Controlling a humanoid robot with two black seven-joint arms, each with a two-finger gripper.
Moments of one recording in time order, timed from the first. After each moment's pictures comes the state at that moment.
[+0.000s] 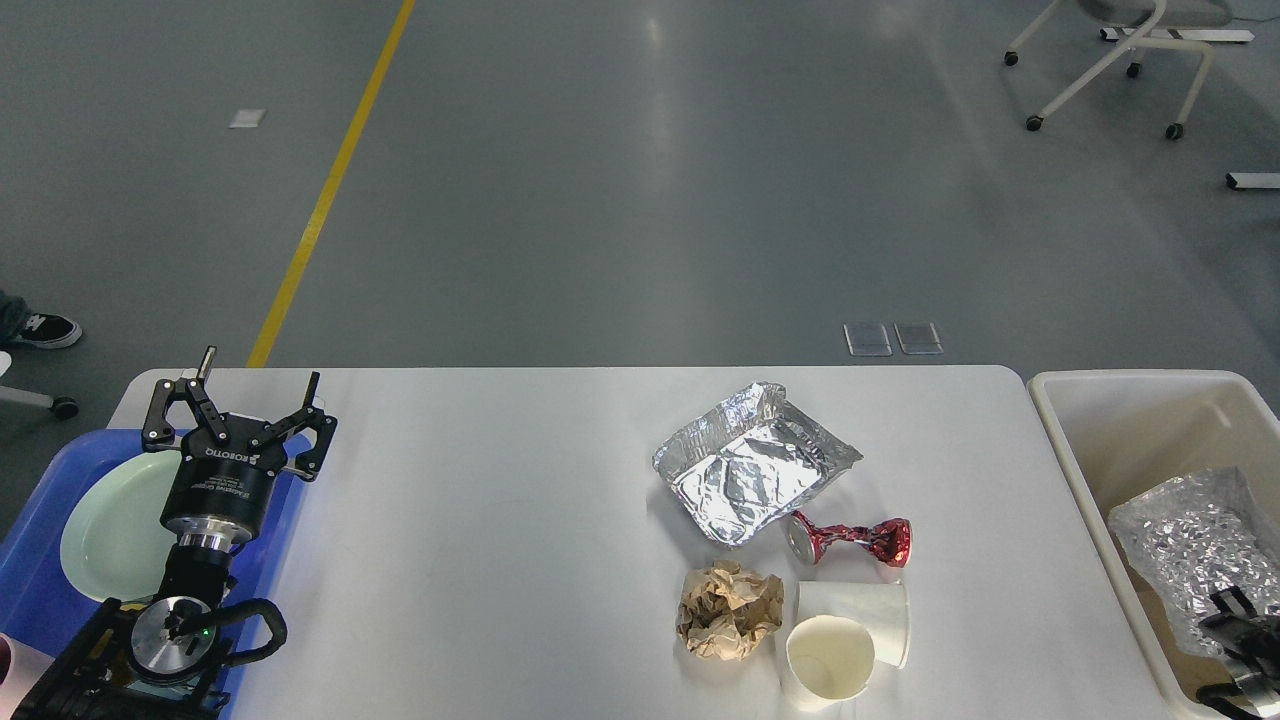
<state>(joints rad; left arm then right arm) -0.23 0.14 -1.47 -0.80 0.09 -0.62 -0.17 0.60 -0.42 -0.86 0.27 0.41 -0.18 -0.17</state>
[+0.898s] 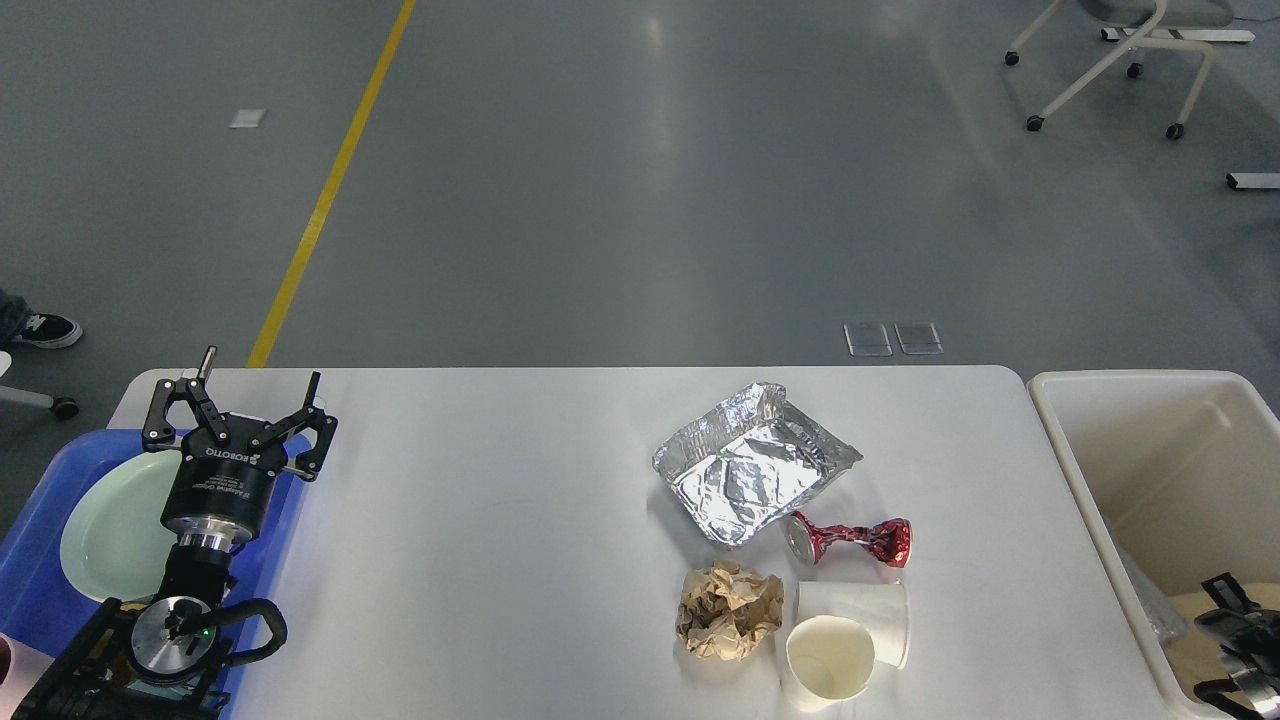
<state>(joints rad) -0.23 0.14 -1.47 -0.80 0.09 -0.62 -0.17 0.61 -0.42 -0.86 0.28 0.39 -0.19 -0.17</state>
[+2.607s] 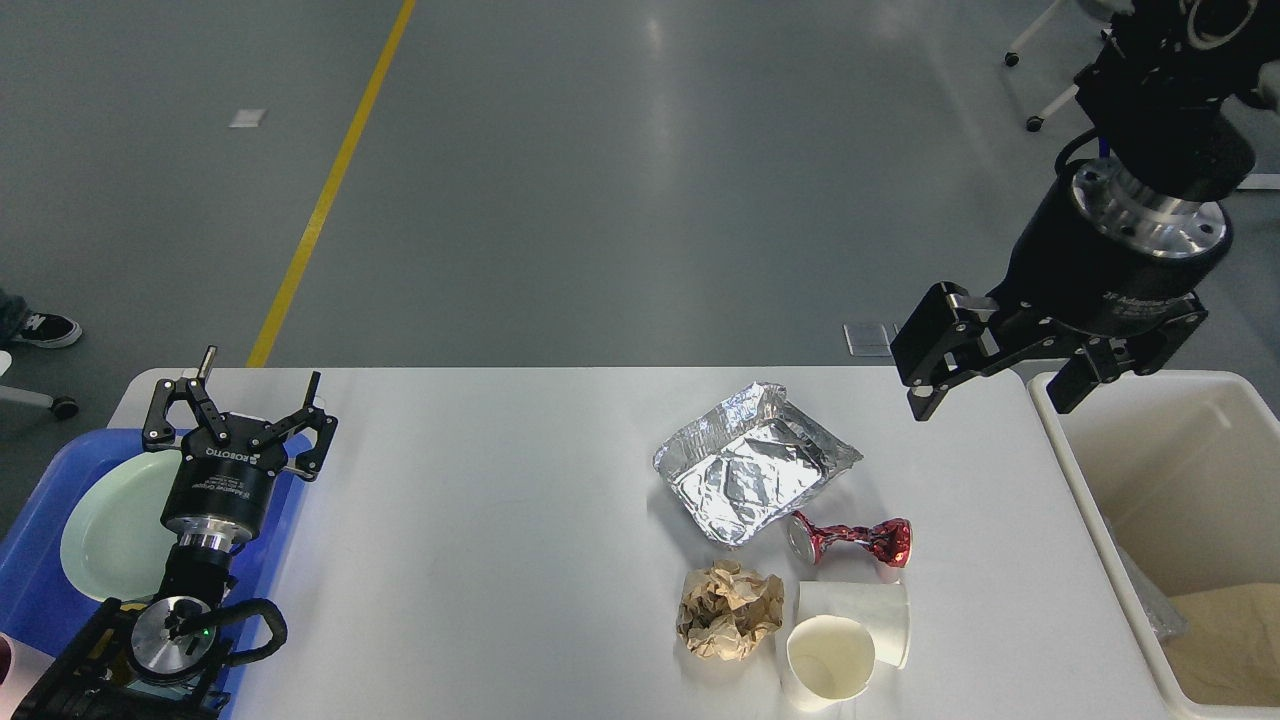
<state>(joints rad) -0.23 0.14 -1.47 -0.80 0.09 -0.62 -0.17 2.54 -0.28 -1.27 1.58 0.03 0.94 -0.19</state>
